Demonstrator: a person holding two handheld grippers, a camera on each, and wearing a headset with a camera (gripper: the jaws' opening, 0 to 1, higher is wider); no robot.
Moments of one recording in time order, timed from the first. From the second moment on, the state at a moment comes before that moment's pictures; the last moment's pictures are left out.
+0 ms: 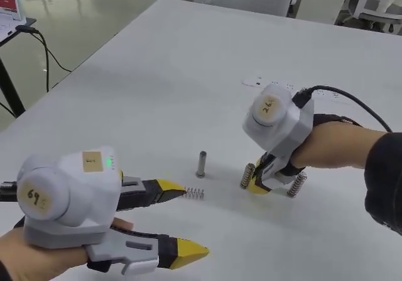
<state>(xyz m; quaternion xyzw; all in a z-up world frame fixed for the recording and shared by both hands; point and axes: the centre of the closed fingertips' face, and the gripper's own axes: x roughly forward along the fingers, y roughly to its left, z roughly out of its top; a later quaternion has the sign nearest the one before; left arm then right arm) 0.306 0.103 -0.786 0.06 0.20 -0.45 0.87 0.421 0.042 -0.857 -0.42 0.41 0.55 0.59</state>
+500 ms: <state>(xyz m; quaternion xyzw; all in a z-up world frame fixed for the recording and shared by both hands) 0.306 0.103 -0.785 0.06 0.19 -0.45 0.87 0.410 0.032 -0.856 -0.42 0.42 0.55 0.60</state>
